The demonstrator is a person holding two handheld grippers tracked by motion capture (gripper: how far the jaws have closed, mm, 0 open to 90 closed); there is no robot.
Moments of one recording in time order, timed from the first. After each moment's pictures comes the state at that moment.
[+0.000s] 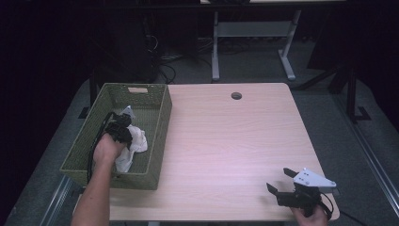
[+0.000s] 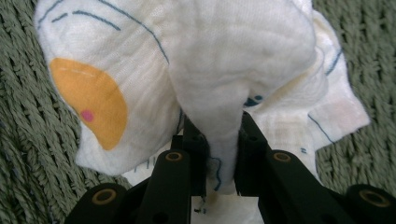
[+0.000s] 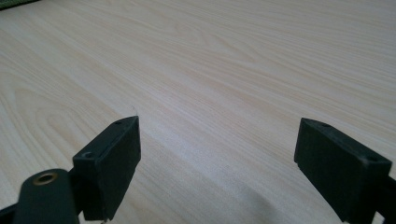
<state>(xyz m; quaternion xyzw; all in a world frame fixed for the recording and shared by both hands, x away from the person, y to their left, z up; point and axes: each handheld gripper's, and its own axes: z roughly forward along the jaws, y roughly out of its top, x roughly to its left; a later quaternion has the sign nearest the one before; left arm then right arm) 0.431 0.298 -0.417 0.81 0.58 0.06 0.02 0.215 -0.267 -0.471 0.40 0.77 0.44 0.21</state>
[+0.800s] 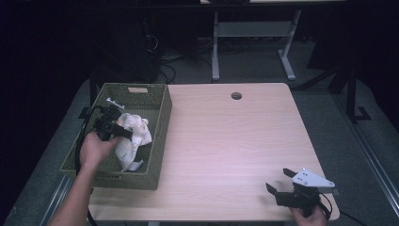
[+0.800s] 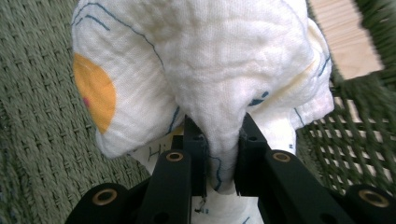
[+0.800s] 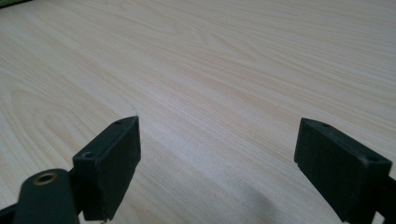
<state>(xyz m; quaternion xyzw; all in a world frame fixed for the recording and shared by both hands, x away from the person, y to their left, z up) 0.392 0.308 -0.351 0.82 0.53 0.07 0.21 0.215 -0.264 -0.472 0.41 0.77 0.43 0.22</state>
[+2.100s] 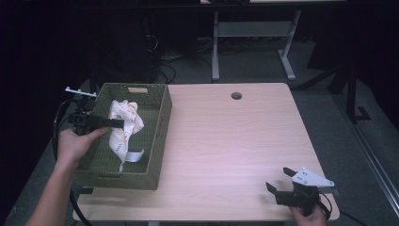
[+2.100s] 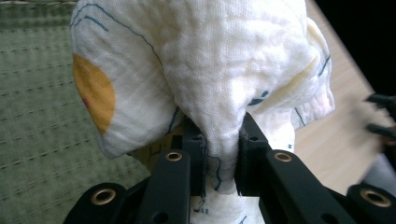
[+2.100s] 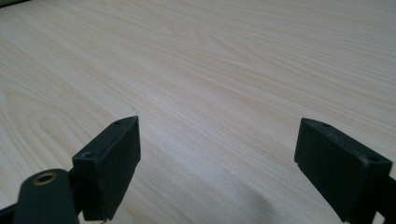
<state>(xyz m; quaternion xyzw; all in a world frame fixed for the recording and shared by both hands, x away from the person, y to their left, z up) 0.370 0.350 -0.298 0.76 0.51 -0.01 0.39 0.216 -0.264 -0.472 0.41 0.77 0.43 0.22</state>
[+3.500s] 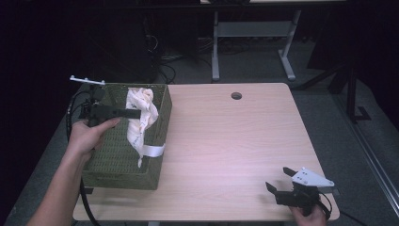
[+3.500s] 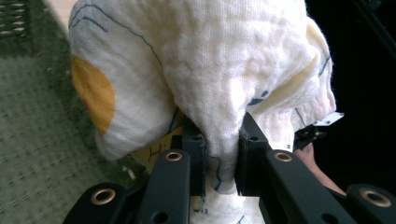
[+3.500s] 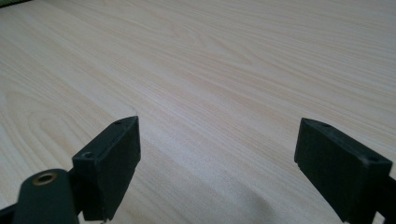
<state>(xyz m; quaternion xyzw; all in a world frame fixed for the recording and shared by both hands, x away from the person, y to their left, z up) 0.372 0.305 -0.270 0.74 0.45 -0.11 0.49 0.216 -0.264 -0.471 0.41 0.77 0.43 0.22</state>
